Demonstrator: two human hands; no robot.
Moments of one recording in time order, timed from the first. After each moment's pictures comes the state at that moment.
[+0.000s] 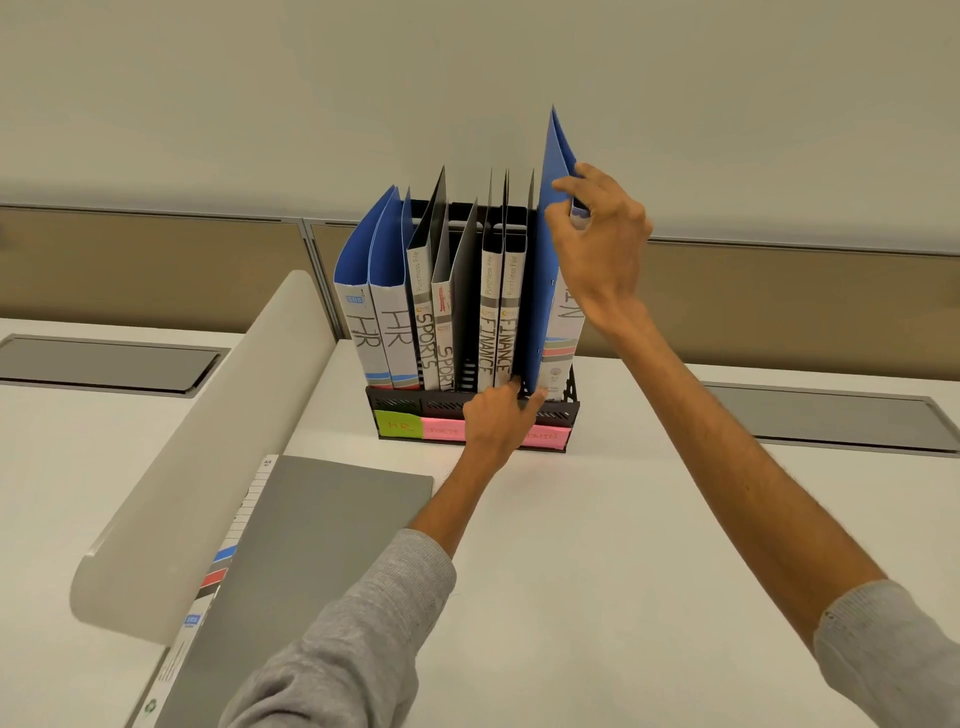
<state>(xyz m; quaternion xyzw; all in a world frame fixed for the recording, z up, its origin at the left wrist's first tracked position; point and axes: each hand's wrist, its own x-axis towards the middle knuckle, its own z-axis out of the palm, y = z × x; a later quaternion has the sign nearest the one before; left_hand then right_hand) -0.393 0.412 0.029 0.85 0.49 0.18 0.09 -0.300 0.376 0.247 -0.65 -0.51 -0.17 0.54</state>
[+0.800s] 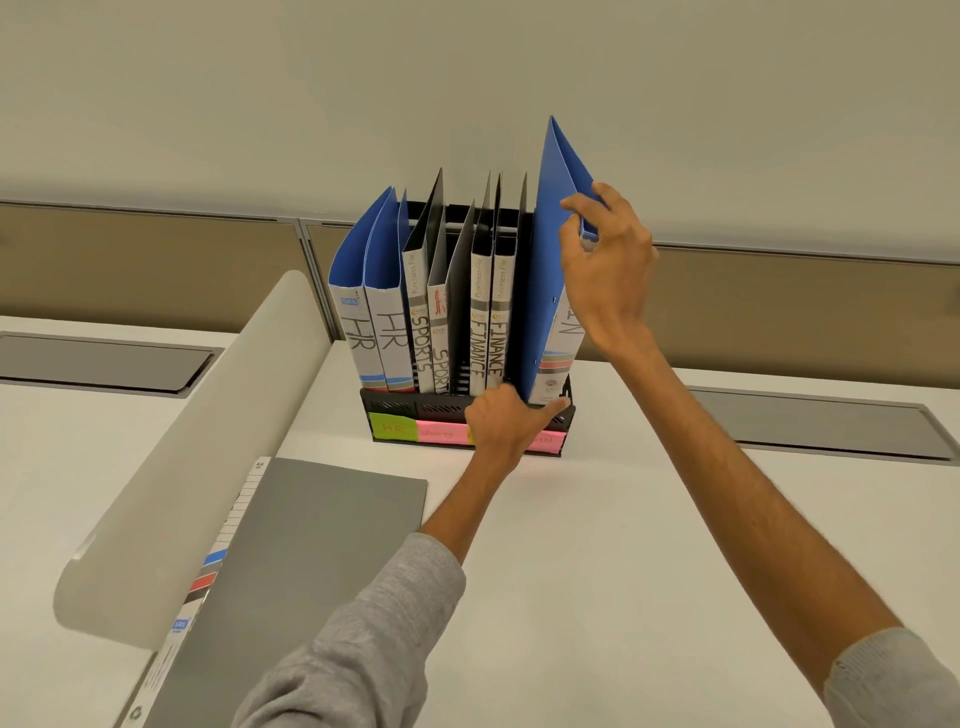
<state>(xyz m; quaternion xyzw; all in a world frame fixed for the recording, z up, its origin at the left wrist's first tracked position) -0.377 0.398 0.040 0.78 0.57 0.20 0.15 -0.293 0.368 0.233 -0.69 -0.47 -0.14 0.52</state>
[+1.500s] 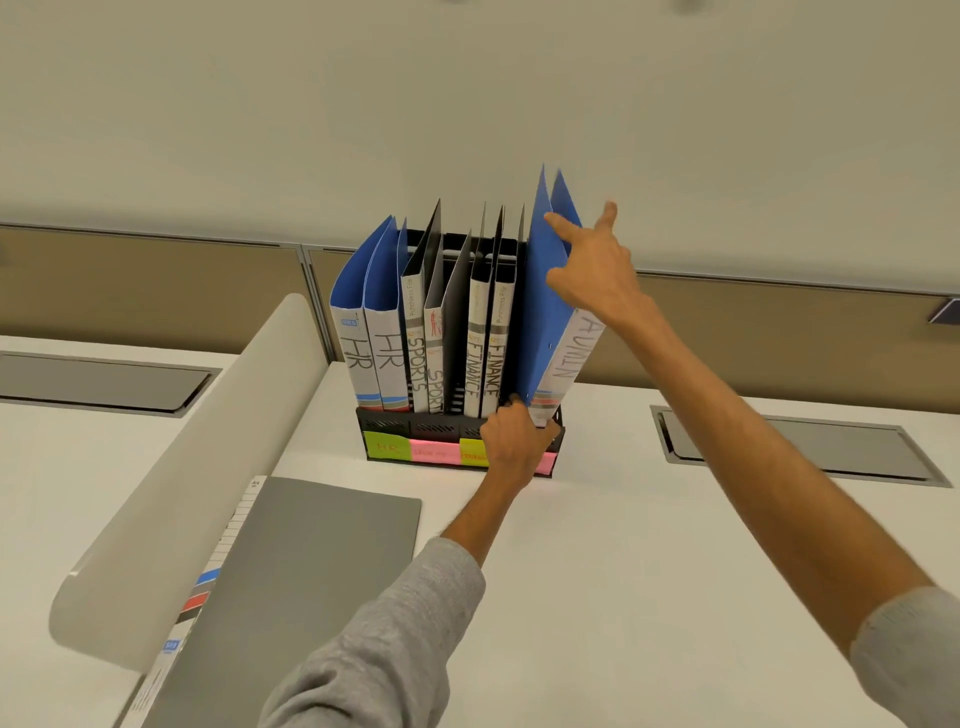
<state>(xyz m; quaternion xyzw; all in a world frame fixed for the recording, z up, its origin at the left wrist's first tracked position) -0.360 0.384 0.049 0.78 0.55 0.20 0.20 -0.280 0.367 0.274 -0.80 -0.55 -0.01 0.25</state>
